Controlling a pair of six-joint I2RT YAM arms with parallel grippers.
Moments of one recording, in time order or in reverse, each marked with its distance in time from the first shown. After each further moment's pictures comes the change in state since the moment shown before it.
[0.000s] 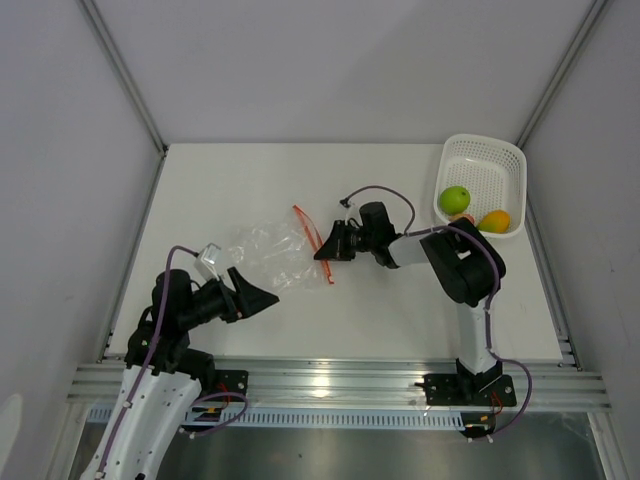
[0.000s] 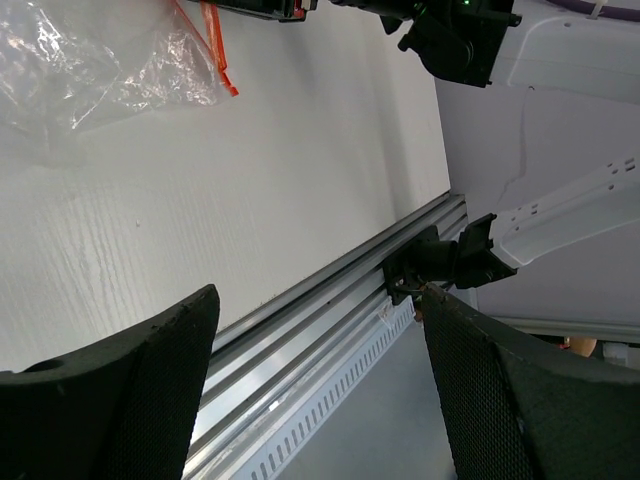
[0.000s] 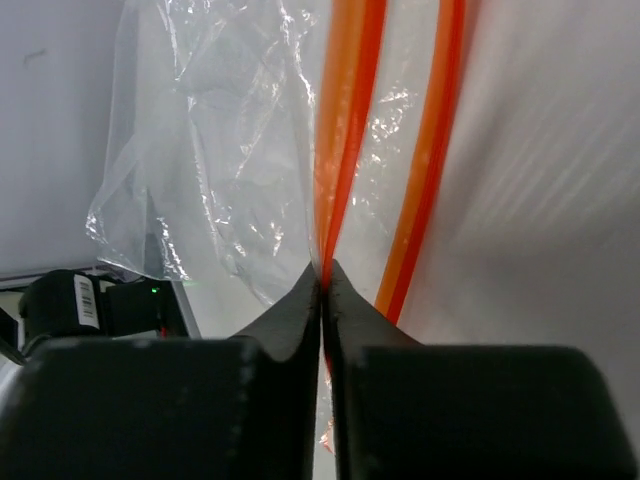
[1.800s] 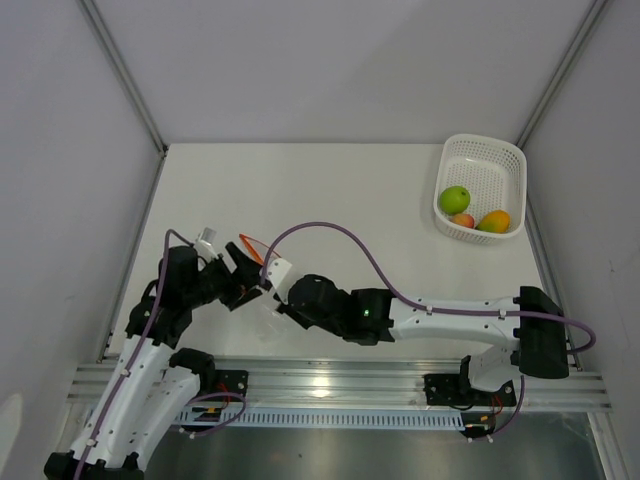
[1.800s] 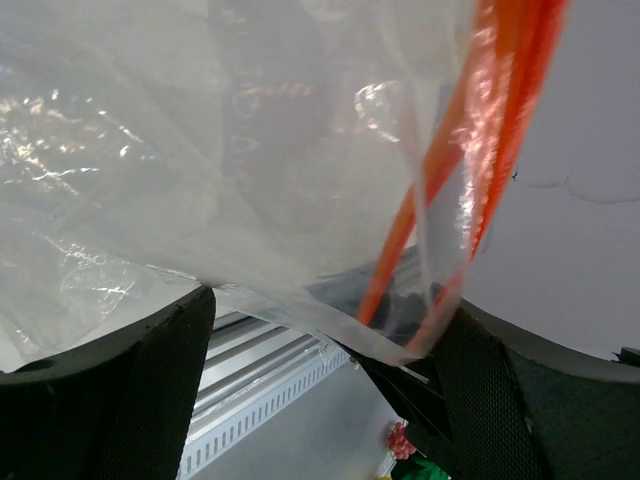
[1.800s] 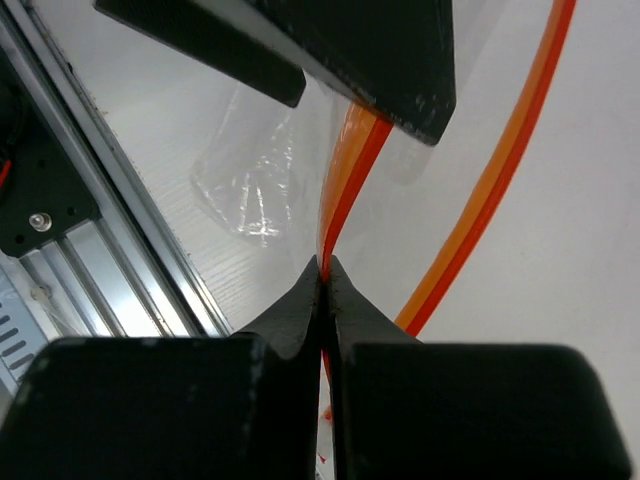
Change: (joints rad) left arm -0.028 0.239 0.151 -0.023 -0.143 -0.227; right arm 0.815 -0.558 0.129 -0.754 1.032 -0.653
